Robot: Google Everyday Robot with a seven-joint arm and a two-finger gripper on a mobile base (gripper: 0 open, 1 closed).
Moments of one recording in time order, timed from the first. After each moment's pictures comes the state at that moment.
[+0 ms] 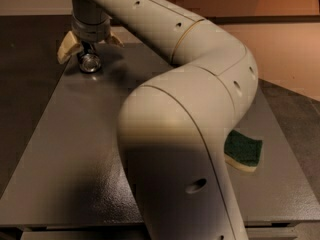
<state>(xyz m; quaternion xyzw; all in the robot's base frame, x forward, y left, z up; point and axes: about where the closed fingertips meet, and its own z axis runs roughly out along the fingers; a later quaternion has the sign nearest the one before) 0.723 0.190 0.867 -0.26 0.95 0.08 0.17</state>
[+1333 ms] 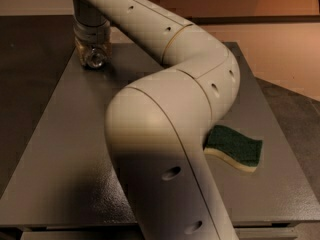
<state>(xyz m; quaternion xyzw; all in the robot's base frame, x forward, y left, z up) 0.739 0.190 0.851 -0.24 0.96 0.07 0.16</state>
